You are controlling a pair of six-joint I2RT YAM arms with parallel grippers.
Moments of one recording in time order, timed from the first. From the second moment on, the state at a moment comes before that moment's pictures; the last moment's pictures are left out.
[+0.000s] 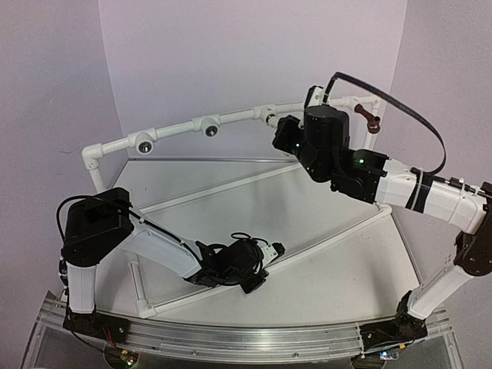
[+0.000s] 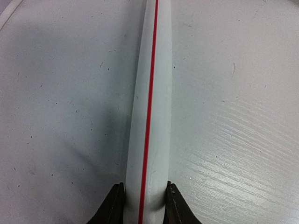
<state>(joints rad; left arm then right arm) -1.25 2.05 1.07 0.16 -0.21 -0.05 0.97 1.56 1.44 0.00 0.75 0.49</state>
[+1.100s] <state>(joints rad) -1.25 2.05 1.07 0.16 -0.21 -0.06 0.92 1.39 1.18 0.23 0.31 0.91</state>
